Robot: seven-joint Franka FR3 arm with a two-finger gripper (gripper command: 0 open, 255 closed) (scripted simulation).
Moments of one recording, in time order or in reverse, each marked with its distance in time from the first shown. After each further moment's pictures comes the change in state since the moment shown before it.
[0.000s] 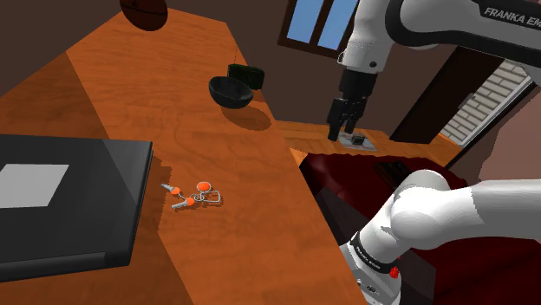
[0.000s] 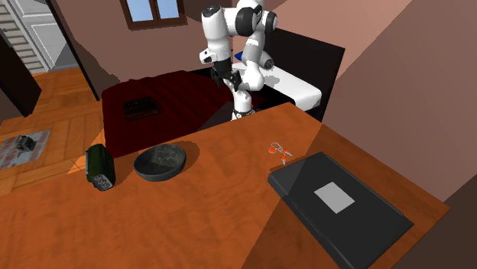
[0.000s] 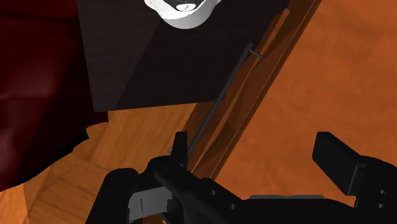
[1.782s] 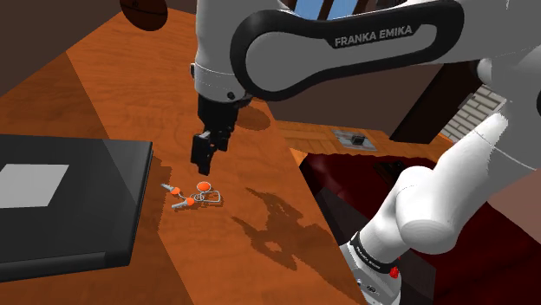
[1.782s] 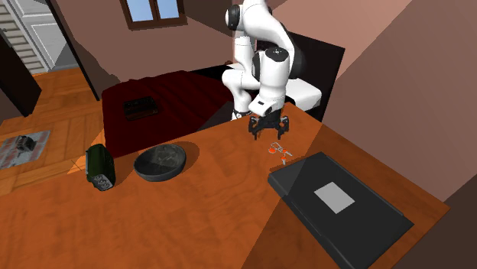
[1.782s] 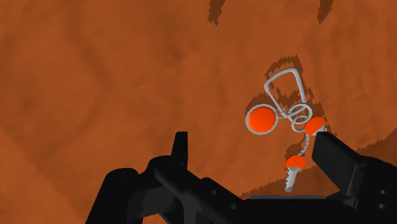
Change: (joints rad) arm 0.215 0.701 0.349 0.346 -0.022 0.528 0.003
